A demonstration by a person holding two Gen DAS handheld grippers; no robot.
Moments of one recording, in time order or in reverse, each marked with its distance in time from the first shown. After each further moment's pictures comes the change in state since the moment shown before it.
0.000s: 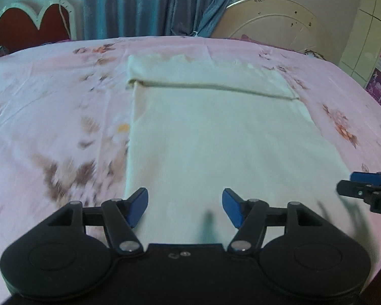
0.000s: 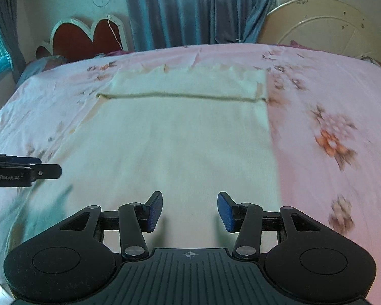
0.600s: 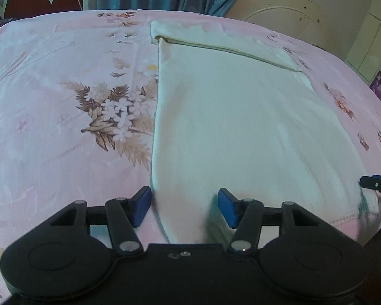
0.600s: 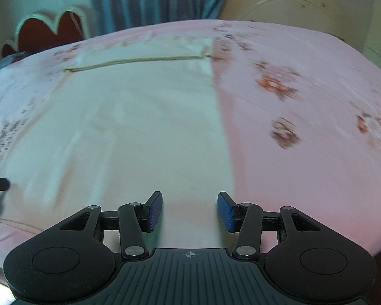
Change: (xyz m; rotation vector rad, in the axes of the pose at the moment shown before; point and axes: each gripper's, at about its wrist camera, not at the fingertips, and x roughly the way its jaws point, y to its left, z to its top) left arm -0.029 0.027 -0.073 -0.061 0.071 -0.019; right arm -0.038 -0.029 -0.069 0.118 0.063 -0.178
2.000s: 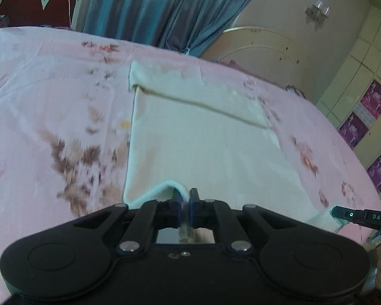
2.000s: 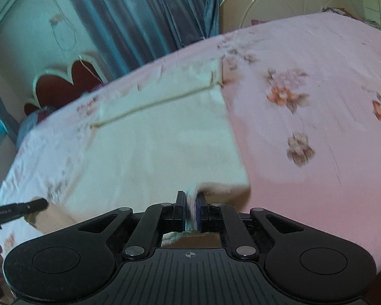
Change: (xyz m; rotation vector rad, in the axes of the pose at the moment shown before) left arm -0.018 0.005 0.064 -0.107 -0.147 -0.174; right arm -0.025 -0.026 0.056 0.232 -0.098 0.276
